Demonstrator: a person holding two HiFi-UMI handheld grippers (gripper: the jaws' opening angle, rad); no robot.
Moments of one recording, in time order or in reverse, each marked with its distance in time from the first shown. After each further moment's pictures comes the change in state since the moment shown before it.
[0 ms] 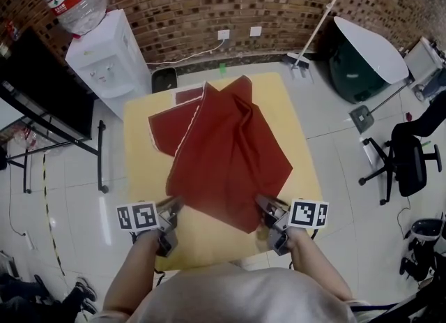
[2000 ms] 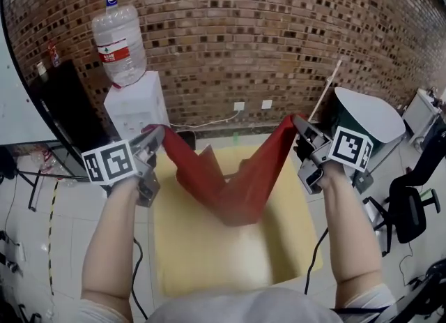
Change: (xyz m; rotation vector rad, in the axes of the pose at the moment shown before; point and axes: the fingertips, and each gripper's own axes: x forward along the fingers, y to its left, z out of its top) left arm -0.175 -0.210 0.283 0.509 -0.595 -0.073; right arm -0.081 0.282 0.287 -0.472 -0.458 0.212
